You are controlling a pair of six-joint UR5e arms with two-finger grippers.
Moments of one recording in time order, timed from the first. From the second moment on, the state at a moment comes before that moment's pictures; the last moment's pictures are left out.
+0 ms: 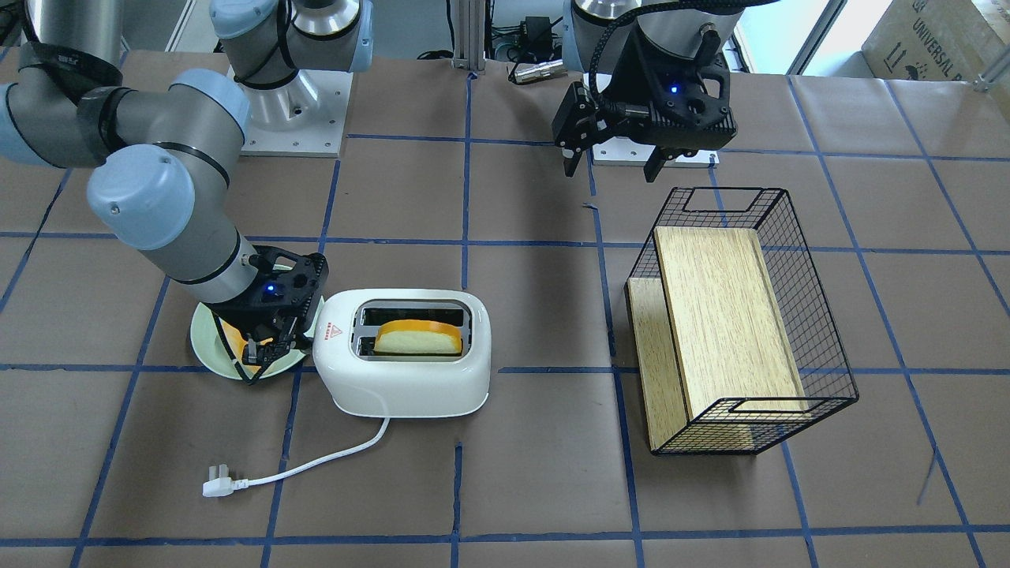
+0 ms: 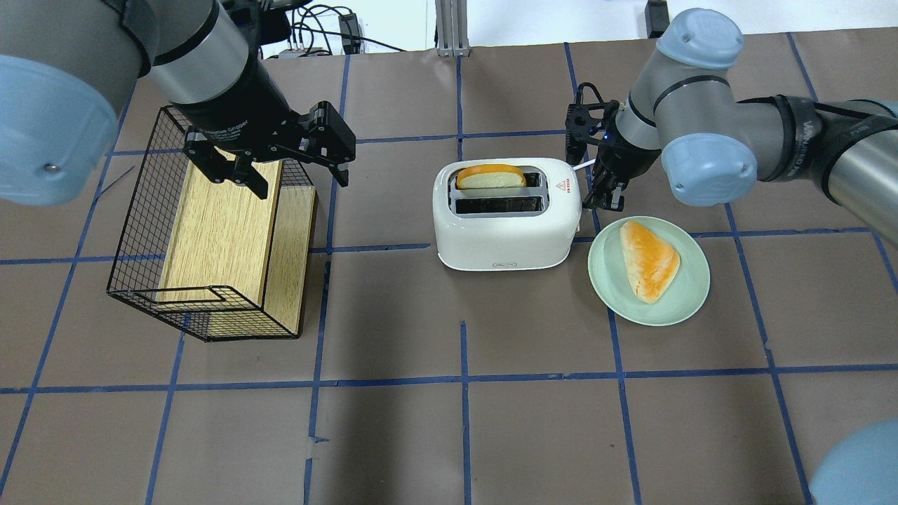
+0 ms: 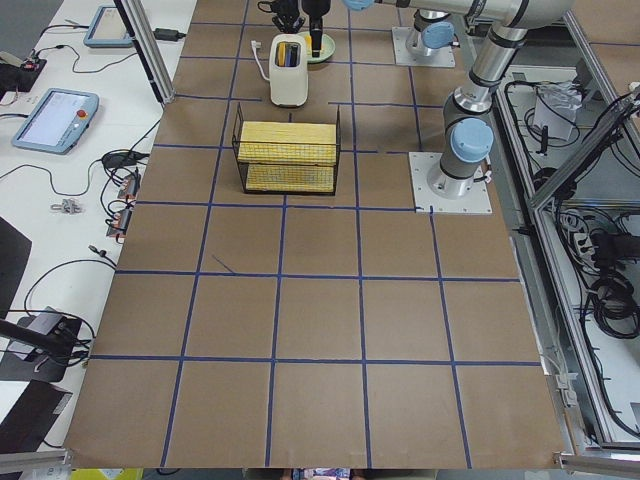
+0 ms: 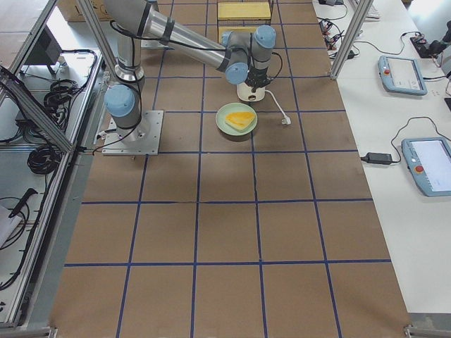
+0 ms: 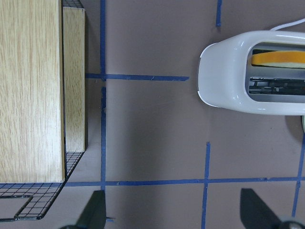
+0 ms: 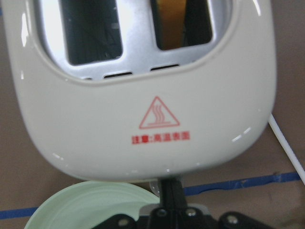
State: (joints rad) left arm -1.68 -1.54 -1.56 -1.59 1.45 -0.16; right arm 1.54 -1.27 1.79 -2.06 -1.41 -1.46
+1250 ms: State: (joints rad) left arm -1.68 -1.54 -1.56 -1.59 1.45 -0.16; right arm 1.54 -1.38 1.45 -1.47 -1.41 -0.86
